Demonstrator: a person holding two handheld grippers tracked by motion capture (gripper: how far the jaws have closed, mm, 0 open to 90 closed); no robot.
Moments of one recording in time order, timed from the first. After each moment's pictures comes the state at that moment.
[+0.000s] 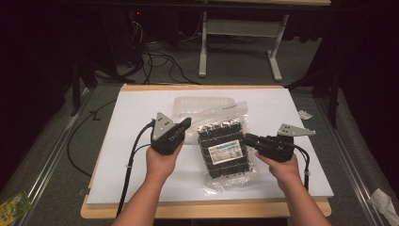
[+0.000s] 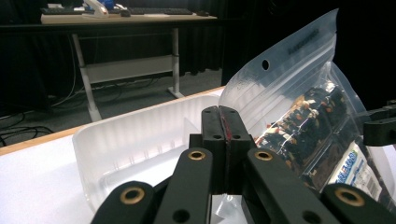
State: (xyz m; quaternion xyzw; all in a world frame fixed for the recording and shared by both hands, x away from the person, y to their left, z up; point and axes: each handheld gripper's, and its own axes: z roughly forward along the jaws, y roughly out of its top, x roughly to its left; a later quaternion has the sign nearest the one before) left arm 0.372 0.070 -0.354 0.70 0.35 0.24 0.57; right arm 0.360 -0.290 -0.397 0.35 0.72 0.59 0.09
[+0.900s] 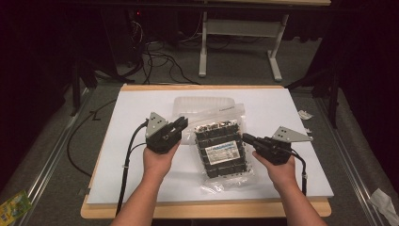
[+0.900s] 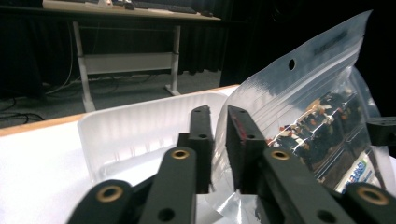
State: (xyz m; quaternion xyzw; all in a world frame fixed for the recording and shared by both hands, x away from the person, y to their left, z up) left arm 0.380 0.085 -0.363 0.69 0.38 0.21 0.58; right arm 0.349 -0.274 -0.392 0.33 0.73 0.56 0.19
